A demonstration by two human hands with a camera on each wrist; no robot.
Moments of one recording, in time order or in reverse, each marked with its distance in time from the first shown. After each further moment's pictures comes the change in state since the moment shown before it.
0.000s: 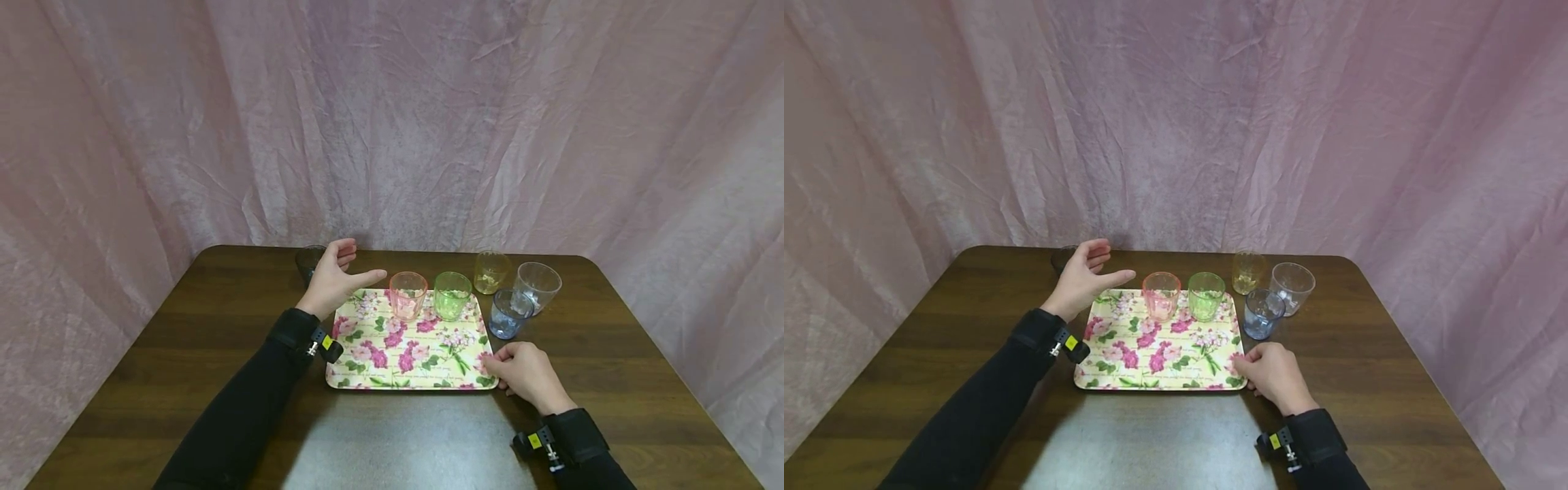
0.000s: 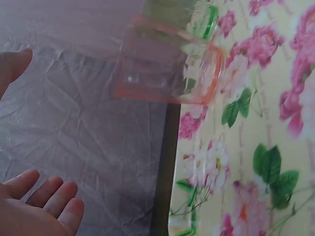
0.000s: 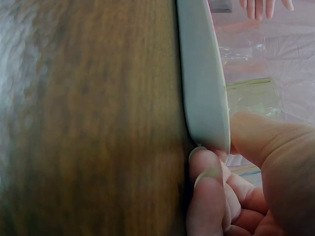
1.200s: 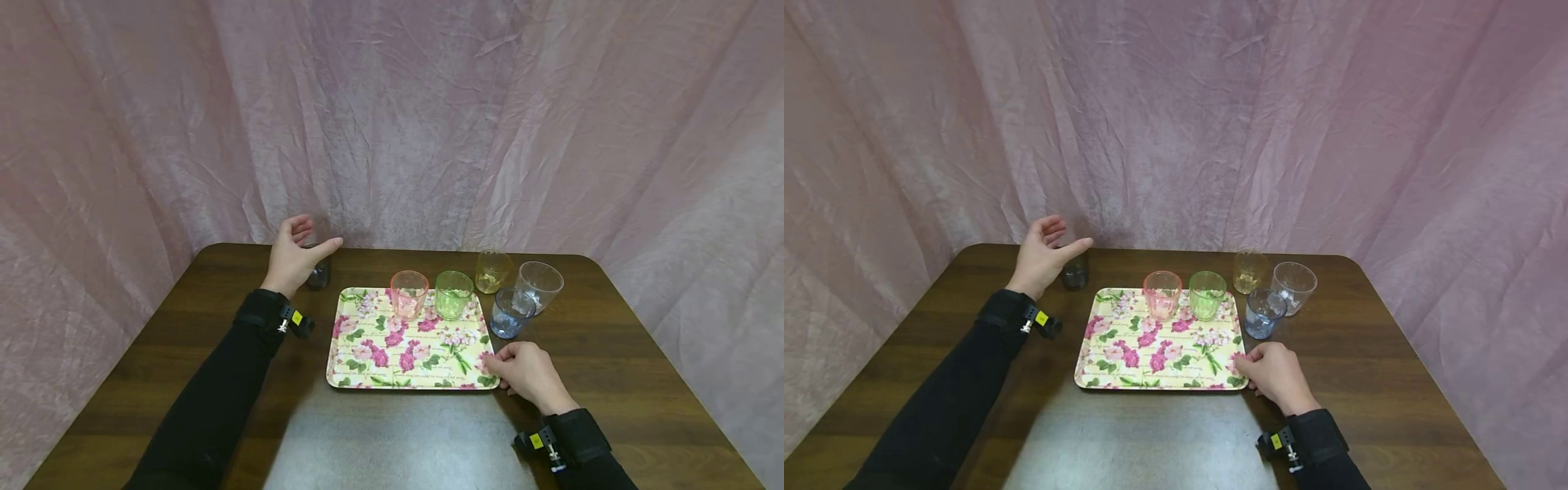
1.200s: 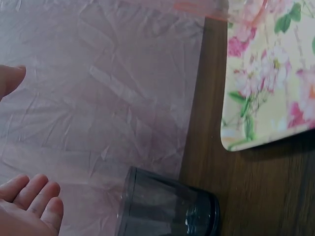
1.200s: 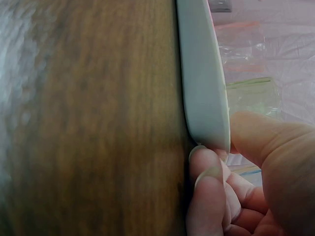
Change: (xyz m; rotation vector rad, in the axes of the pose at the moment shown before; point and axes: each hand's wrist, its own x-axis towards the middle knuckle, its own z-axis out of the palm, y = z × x) left_hand 0.020 -0.002 -0.063 0.075 0.258 -0.024; right_hand 0.001 0.001 0.000 -0.019 -0.001 0.005
